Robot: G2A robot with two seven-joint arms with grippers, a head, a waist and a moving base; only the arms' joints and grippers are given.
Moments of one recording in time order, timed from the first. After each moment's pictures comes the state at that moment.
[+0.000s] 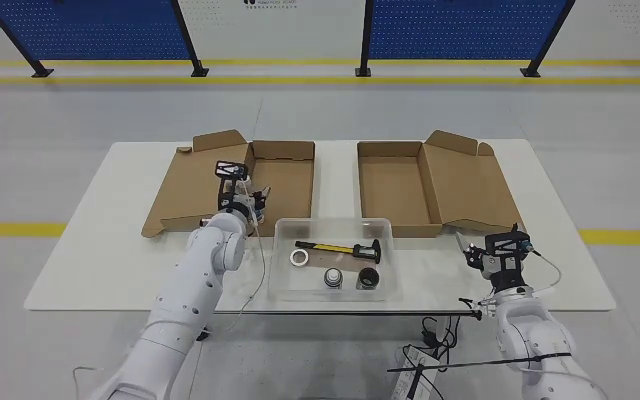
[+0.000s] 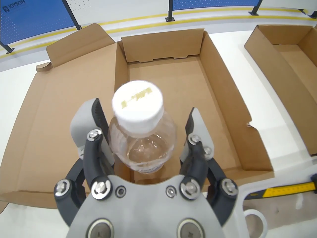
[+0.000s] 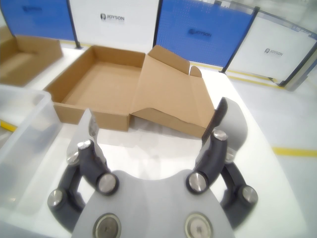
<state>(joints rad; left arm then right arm) 1.04 -1.27 -1.18 -1.24 1.22 0.14 -0.34 -1.73 -1.15 1.60 -1.80 -1.33 0.00 0.00</state>
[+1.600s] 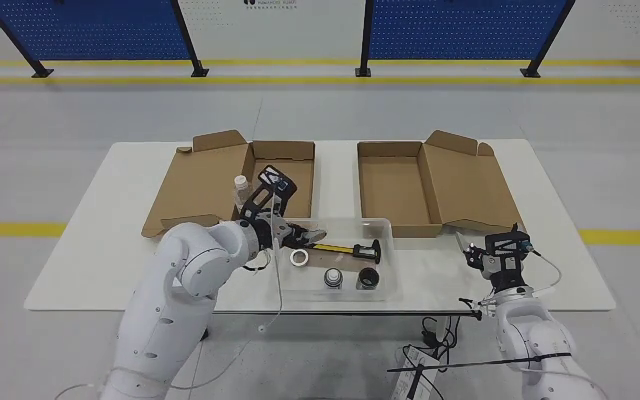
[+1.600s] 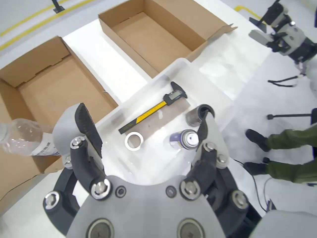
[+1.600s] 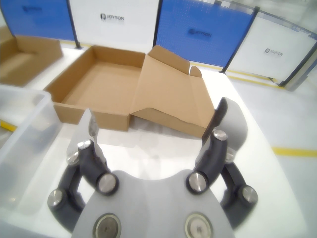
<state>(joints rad) 1.21 -1.23 -1.28 -1.89 0.85 -0.29 -1.02 -1.73 -1.15 1.60 -1.80 -1.33 0.00 0.00</state>
